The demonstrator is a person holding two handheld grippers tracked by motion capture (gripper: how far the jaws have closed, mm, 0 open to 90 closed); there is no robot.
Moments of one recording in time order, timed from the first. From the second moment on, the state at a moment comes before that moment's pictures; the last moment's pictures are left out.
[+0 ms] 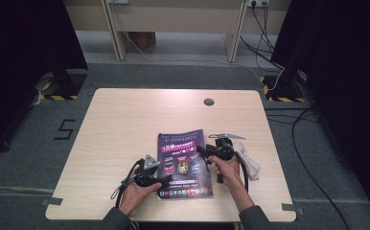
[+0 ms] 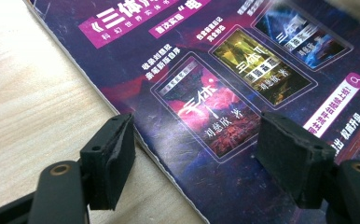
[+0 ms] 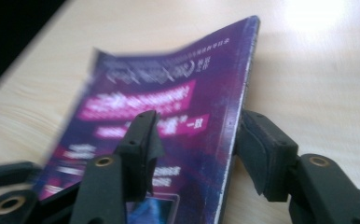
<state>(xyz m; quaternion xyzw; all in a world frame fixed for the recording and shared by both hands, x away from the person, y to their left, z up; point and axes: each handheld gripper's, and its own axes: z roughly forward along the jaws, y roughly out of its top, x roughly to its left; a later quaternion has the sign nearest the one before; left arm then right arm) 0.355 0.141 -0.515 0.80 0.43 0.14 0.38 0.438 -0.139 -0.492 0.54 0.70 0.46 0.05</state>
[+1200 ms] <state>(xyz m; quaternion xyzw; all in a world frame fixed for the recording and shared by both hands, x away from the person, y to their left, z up) 0.349 0.149 -0.515 0.79 0.44 0.15 0.40 0.441 -0.098 -0.455 0.39 0.84 0.36 0.10</state>
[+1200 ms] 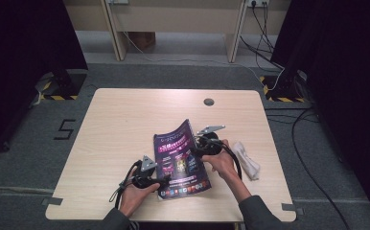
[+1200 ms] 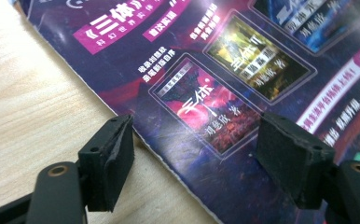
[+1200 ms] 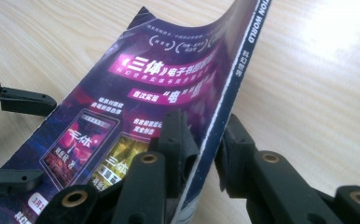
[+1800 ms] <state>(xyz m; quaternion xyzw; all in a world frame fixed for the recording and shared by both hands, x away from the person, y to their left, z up) 0.323 0.205 -0.504 0.78 0.45 0.13 0.41 0.452 -0.051 -0.400 0.30 0.89 0.30 0.15</state>
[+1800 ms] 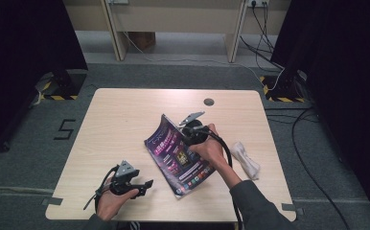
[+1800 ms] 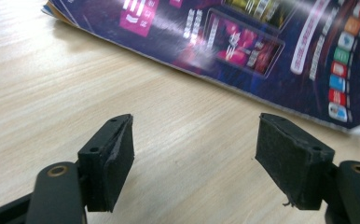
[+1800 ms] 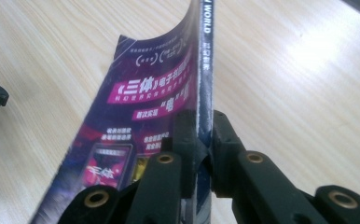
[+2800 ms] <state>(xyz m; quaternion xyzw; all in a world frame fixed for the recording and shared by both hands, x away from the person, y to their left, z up) 0.324 0.201 -0.508 0.79 0.44 0.12 0.41 0.448 -0.004 -0.346 0.19 0.93 0.17 0.26</state>
